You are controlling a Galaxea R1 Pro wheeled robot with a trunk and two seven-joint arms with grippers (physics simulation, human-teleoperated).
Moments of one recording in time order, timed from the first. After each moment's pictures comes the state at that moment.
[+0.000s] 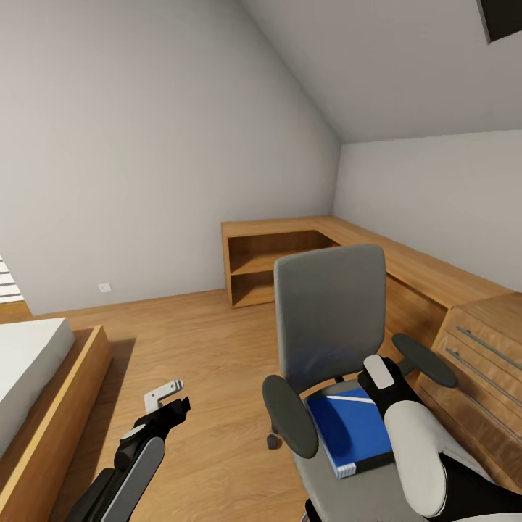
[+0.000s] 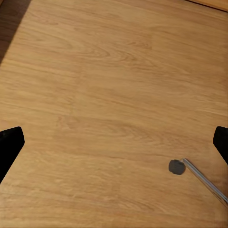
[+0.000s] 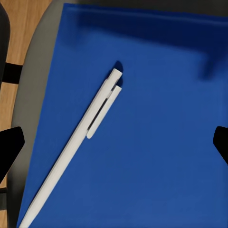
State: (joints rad) left arm -0.26 0.08 -0.26 -1.36 0.71 0.41 0.67; right arm -0.87 0.04 -0.49 -0.49 -0.55 0.33 -0.80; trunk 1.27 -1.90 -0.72
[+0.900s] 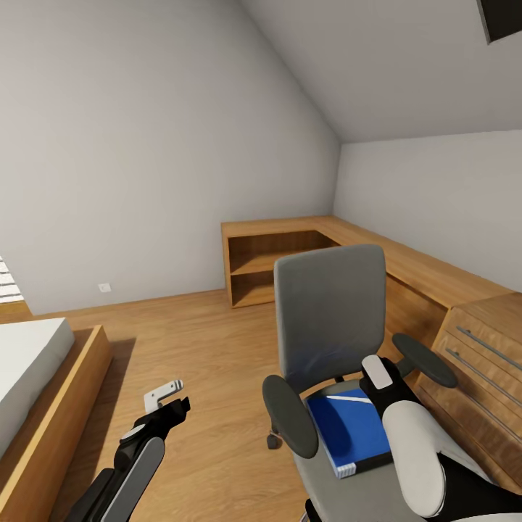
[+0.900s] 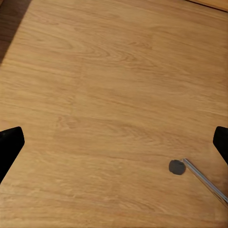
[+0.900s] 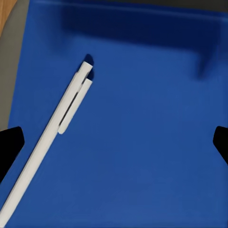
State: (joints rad) left arm -0.26 0.08 -0.26 -1.36 0.71 0.41 0.67; right arm -0.87 0.05 -0.49 -0.49 -0.55 0.32 -0.88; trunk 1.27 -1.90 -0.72
